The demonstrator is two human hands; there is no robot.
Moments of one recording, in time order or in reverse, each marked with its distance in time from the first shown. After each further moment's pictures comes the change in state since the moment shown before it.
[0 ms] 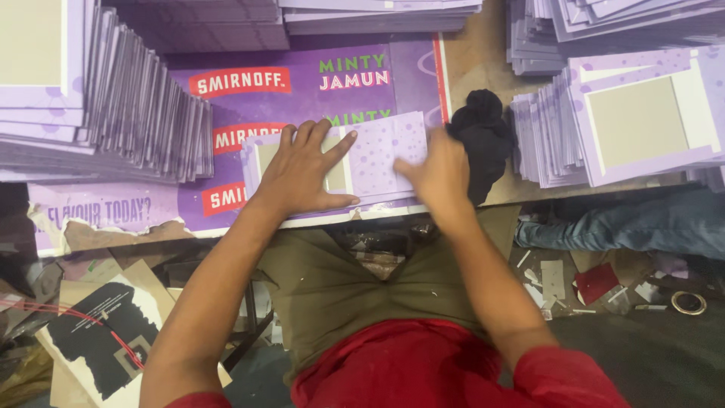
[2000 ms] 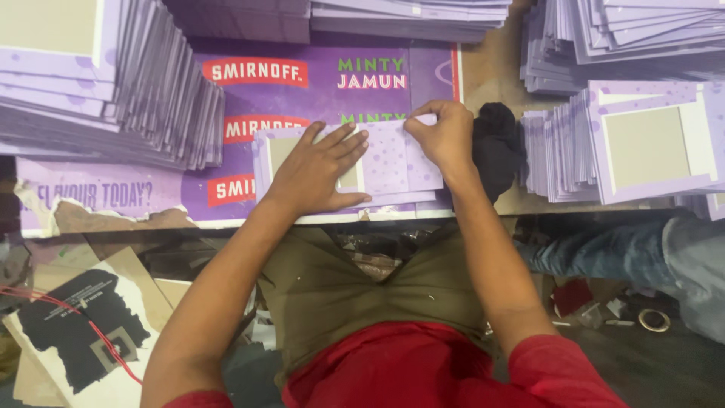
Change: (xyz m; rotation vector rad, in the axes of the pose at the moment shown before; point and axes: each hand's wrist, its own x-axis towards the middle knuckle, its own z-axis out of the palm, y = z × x) left_hand -0.005 -0.001 0.008 -0.038 0.097 0.115; right_hand 0.064 0.009 0.021 0.258 0.040 -0.218
